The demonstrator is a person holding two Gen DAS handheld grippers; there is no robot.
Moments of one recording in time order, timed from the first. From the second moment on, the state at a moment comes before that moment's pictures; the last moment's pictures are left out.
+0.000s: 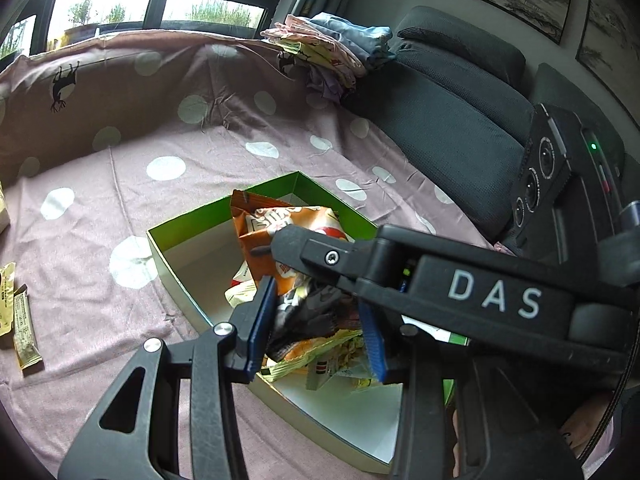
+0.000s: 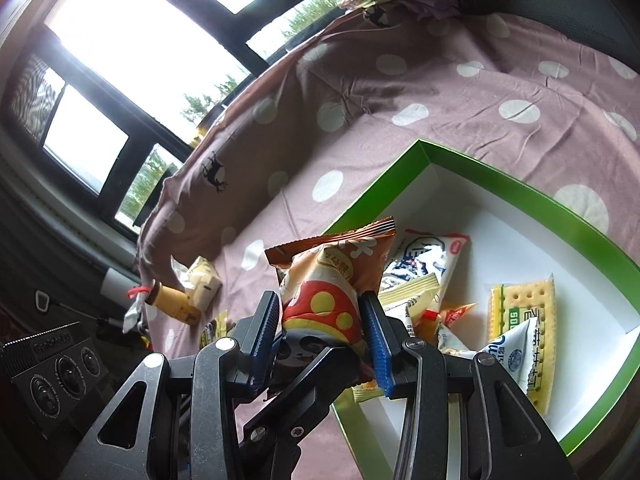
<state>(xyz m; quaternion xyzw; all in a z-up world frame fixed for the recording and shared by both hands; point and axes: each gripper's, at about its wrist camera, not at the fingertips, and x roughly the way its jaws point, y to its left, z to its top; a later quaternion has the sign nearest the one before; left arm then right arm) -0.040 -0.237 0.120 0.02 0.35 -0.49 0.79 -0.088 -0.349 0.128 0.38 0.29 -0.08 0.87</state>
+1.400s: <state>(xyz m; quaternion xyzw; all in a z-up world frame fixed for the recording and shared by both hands) -0.008 -0.218 0.093 -0.08 0.41 -0.45 0.79 -0.103 -0.389 0.106 0.41 0.29 -0.21 0.84</state>
